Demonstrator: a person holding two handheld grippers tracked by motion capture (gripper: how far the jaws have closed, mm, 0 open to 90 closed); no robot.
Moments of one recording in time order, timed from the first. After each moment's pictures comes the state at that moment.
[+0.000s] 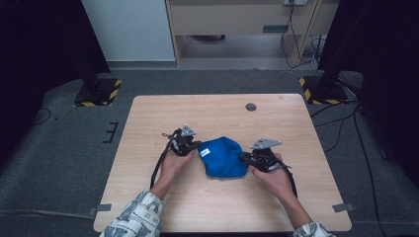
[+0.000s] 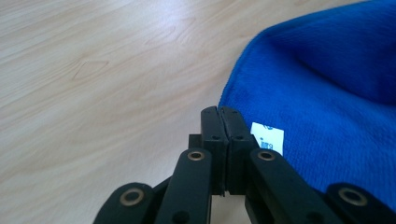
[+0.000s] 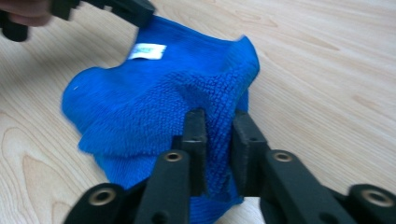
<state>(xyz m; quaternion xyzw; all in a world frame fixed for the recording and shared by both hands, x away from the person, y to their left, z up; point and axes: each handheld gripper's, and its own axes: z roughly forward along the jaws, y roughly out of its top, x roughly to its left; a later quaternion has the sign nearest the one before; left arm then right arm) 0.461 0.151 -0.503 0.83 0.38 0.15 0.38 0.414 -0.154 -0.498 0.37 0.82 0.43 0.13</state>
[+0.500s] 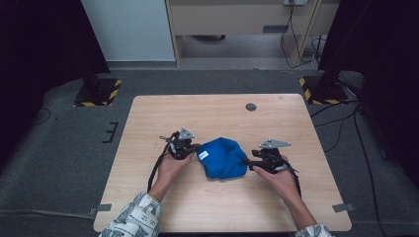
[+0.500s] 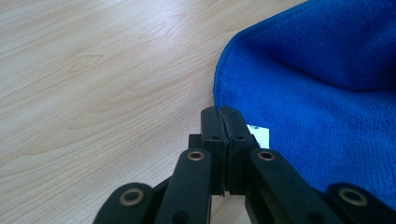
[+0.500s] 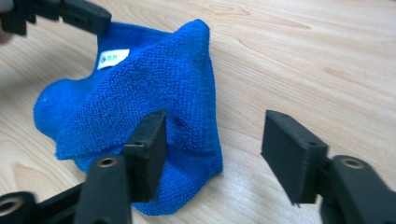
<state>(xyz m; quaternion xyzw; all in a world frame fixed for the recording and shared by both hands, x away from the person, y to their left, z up) 0.454 0.151 -0.502 0.83 0.37 0.14 0.39 0.413 -0.178 -0.503 0.42 0.78 0.44 0.11</state>
